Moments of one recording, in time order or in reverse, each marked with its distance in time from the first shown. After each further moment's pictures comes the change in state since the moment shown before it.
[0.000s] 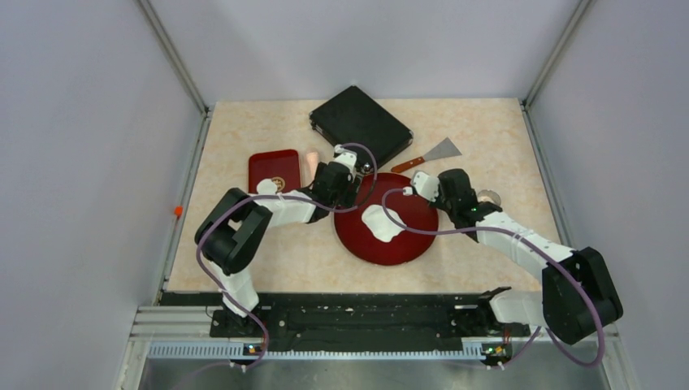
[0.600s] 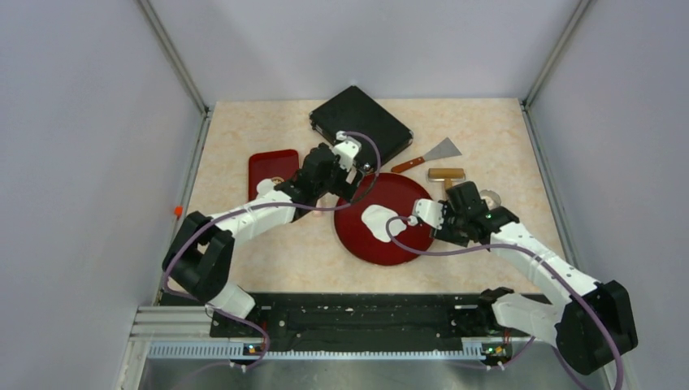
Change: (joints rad) left arm 0.022 -0.257 -0.001 -0.069 0.226 0.203; right arm 0.000 -0.175 0.003 -0.467 -0.285 -0.026
